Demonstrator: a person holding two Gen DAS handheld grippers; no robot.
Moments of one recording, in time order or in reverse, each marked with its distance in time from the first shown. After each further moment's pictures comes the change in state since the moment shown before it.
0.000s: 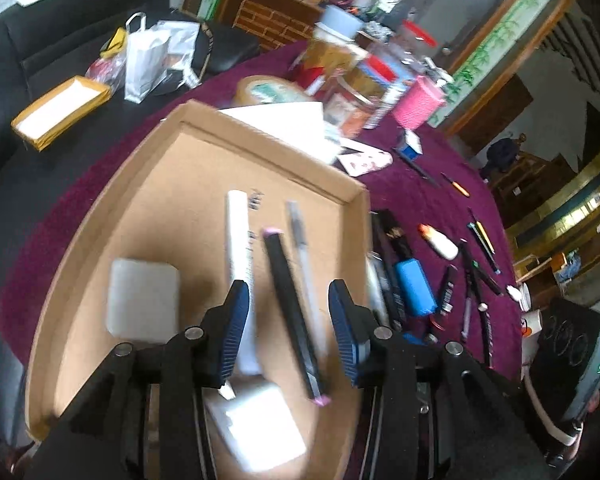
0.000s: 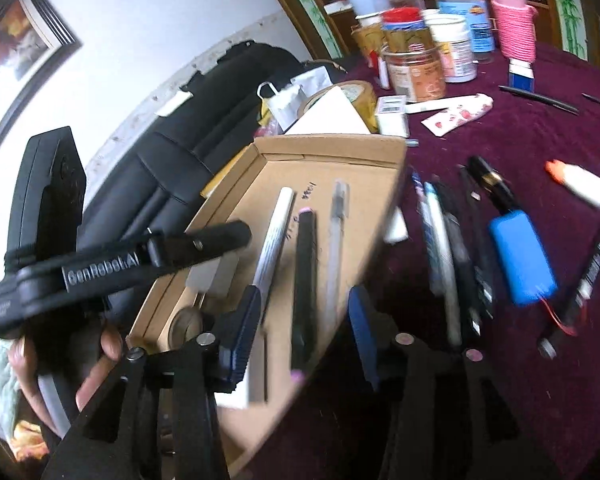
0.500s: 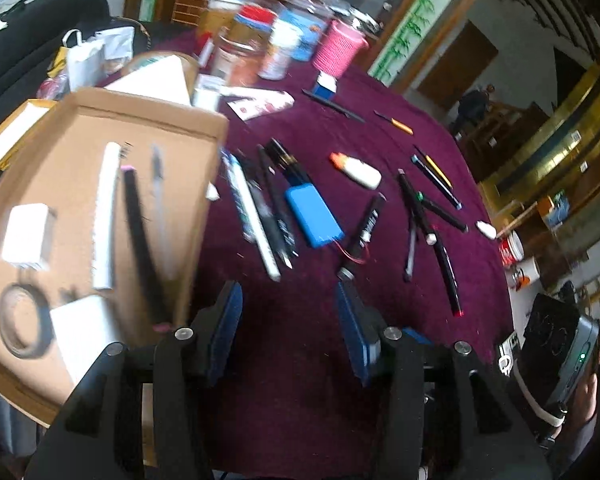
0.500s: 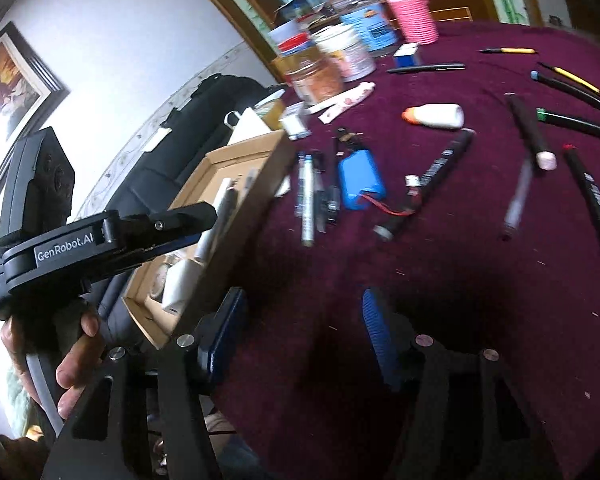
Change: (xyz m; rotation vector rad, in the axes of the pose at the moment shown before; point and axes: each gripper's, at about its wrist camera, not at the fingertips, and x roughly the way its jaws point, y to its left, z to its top) left arm 0.013 -0.109 -0.060 0.150 0.076 -0.049; right arm -0.092 -0.087 -0.065 0.127 -0.083 -0.040
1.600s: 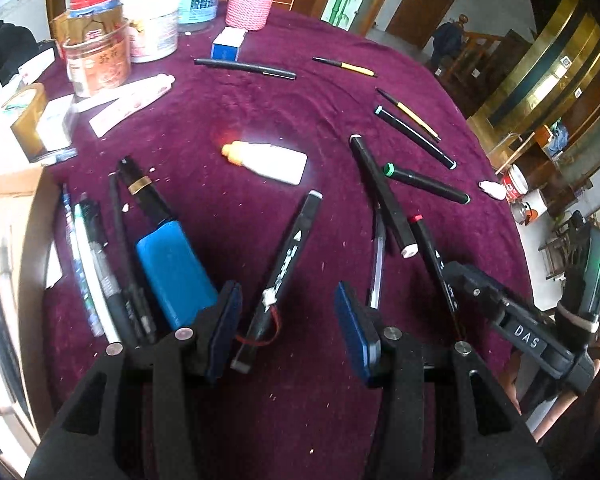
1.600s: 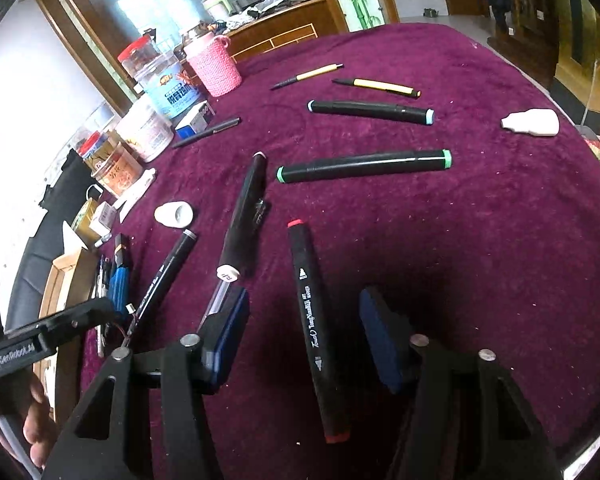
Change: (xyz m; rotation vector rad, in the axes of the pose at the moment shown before) left arm 0.112 -0.100 0.050 0.204 0.139 0.010; right arm -0.049 -0.165 0.072 0.225 -0.074 -0.364
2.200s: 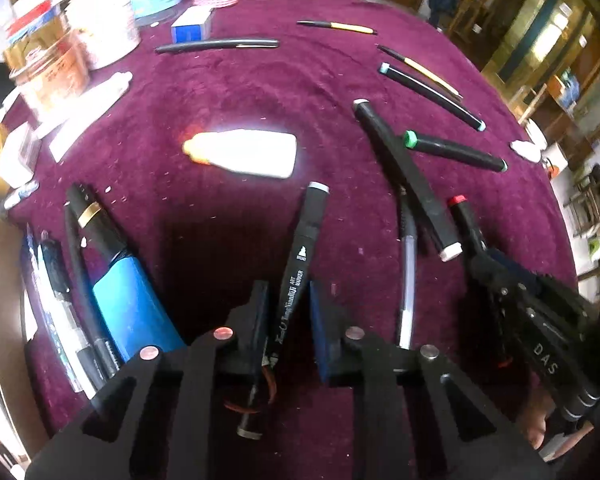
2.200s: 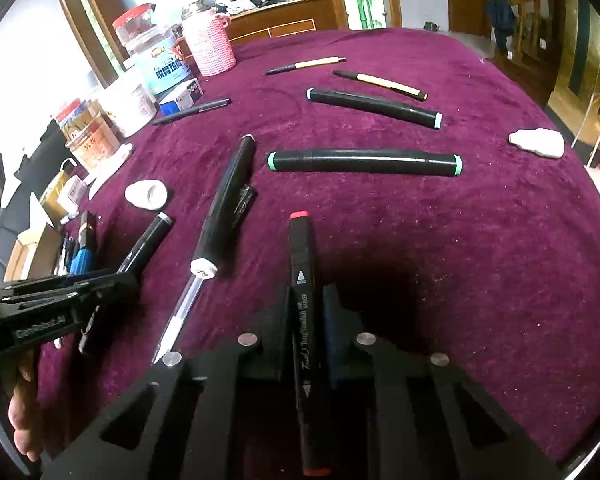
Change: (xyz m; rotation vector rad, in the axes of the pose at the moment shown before) left arm 0.053 -0.022 0.014 0.141 0.083 0.094; right arm 0.020 0.013 -0.005 -0.093 -0.005 -0.135
